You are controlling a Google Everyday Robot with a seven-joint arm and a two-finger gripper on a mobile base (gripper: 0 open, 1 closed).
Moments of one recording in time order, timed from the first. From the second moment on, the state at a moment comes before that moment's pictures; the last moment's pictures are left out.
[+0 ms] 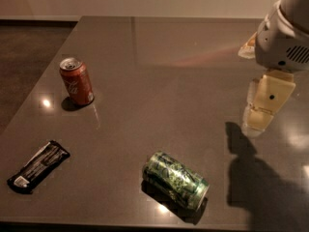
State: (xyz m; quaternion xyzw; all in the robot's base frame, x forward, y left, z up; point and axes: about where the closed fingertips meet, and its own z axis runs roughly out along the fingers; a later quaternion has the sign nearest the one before) arm 0.431 -0.172 0.972 -0.62 0.77 0.00 0.14
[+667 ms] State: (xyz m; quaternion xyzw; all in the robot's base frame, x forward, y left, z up) arm 0.405 -0.133 0.966 -0.58 0.81 -0.03 0.14
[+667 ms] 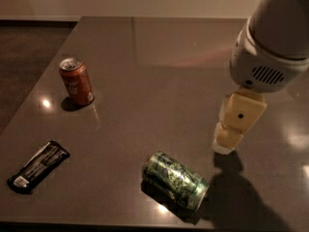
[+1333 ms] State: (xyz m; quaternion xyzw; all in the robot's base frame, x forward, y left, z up) arm 0.379 -0.110 0.954 -0.54 0.83 0.00 0.14
